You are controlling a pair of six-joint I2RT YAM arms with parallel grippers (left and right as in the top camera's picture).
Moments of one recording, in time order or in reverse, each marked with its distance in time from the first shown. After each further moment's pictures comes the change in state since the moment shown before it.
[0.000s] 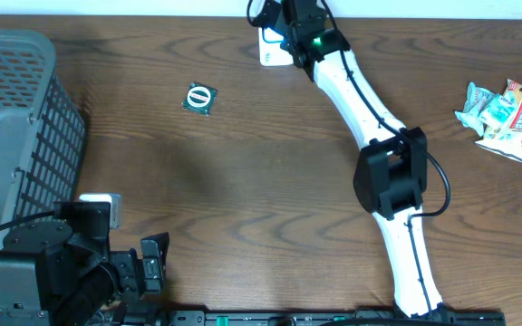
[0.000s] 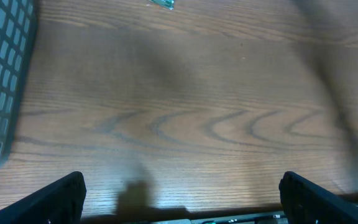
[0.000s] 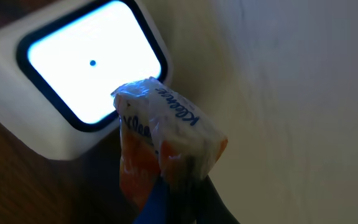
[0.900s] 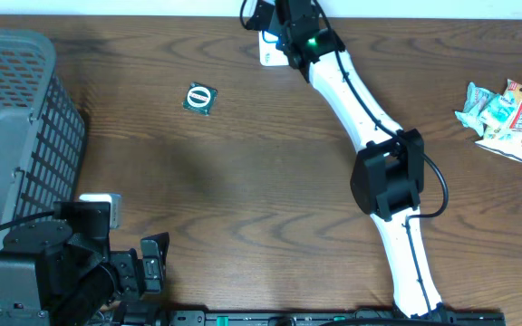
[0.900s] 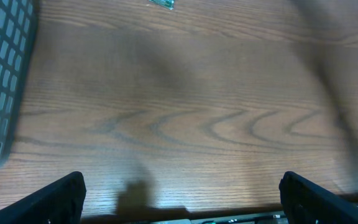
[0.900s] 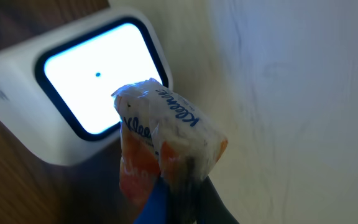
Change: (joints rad) left arm 0.000 0.000 0.000 0.000 0.000 0.000; right arm 0.022 0.003 0.021 0.004 -0.001 -0.101
